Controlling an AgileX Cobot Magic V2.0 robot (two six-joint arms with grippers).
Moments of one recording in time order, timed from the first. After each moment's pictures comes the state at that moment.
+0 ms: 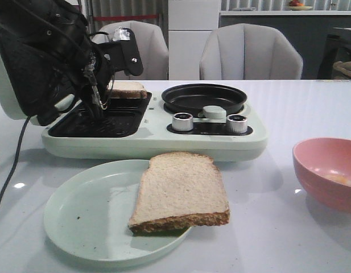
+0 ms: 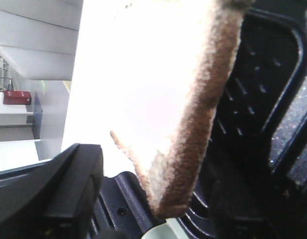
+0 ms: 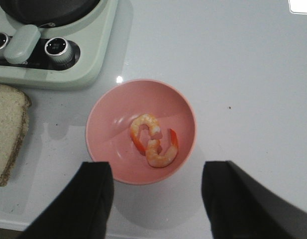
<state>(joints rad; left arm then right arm) -0.46 2.11 -1.43 1.73 0.41 -0.70 -0.01 0.77 -0.71 0.10 0.75 -0.03</state>
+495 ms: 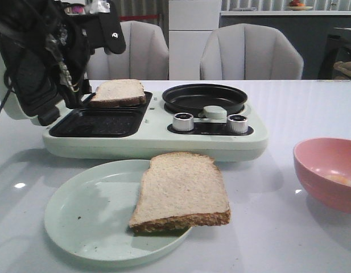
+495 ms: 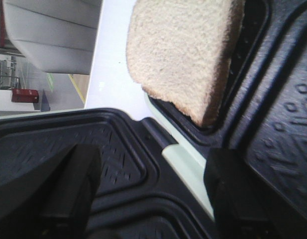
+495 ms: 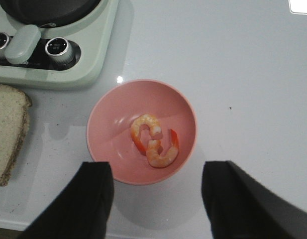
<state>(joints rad) -0.52 1.81 -1.16 1.70 0.45 -0.70 -0.01 0.77 -0.71 0.10 0.75 -0.03</state>
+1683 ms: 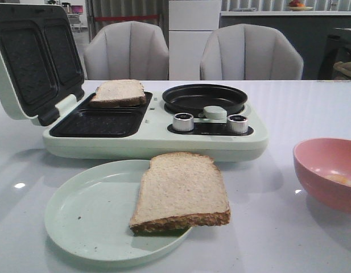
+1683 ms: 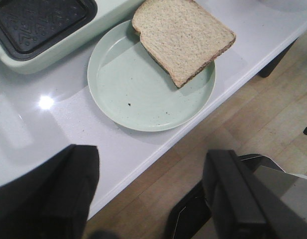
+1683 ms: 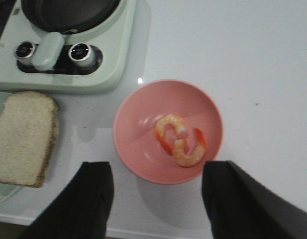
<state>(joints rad) -0.73 0.78 -0.79 -0.01 0.93 0.03 -0.01 0.78 -0.71 0.24 0.76 -0.03</state>
